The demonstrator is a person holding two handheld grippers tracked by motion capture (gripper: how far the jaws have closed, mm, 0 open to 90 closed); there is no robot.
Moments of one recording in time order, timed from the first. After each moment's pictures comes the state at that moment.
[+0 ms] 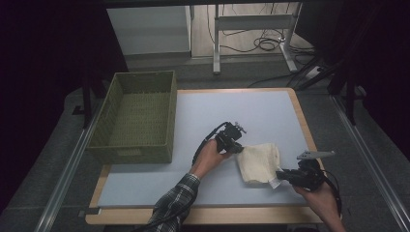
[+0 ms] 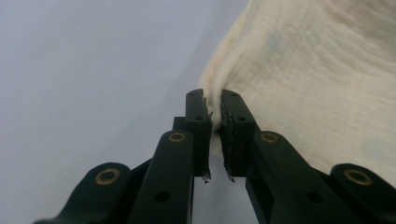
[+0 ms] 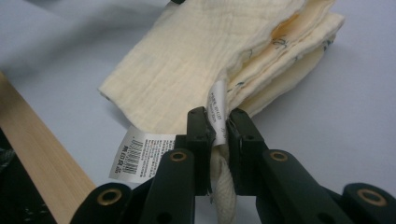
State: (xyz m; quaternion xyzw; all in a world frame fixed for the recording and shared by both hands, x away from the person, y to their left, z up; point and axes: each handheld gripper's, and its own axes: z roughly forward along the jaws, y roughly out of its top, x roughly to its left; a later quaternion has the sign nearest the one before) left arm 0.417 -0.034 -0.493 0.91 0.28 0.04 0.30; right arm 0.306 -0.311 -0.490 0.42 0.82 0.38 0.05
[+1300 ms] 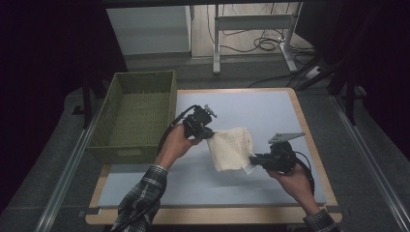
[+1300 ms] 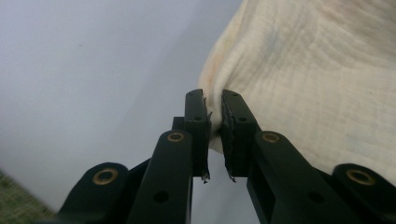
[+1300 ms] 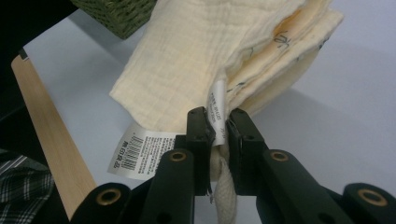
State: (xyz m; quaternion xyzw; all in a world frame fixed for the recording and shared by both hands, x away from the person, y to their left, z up) left arm 0.409 0.061 -0.417 0.91 0.30 0.10 0.26; right arm 0.335 -0.226 -0.452 0.35 0.84 0.41 0.04
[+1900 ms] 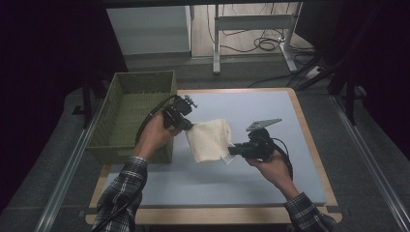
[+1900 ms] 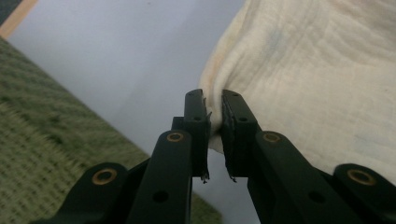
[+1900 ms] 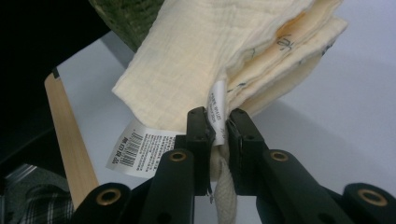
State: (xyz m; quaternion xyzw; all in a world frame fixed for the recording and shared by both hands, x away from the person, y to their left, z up) left arm 0.416 0.113 -0.390 0.91 0.34 0.11 0.20; right arm 0.361 -0.169 -0.435 0.31 0.85 0.43 0.01
